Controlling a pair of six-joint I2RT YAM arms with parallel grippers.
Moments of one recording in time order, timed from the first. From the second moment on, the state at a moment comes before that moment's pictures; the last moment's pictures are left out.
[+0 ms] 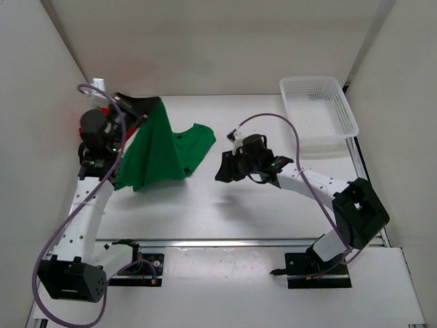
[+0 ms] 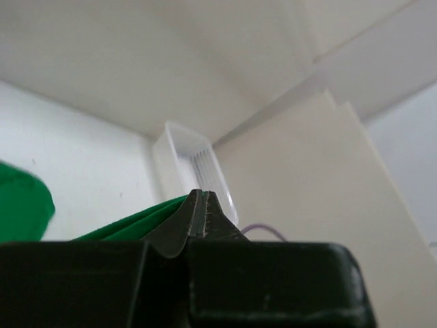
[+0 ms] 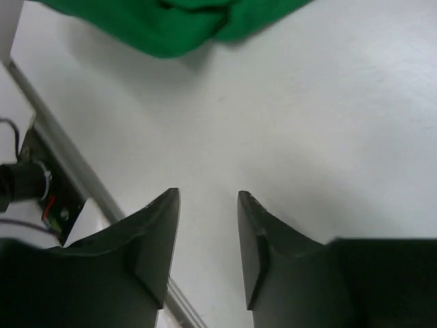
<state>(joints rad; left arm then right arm) -0.06 1.05 1.11 0.10 0.33 -0.98 0.64 1.52 0.96 -0.06 -0.38 0.42</state>
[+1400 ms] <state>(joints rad) 0.01 0.94 0.86 0.12 0.33 -0.85 0.50 2.34 1.66 0.07 -0.39 0.58</state>
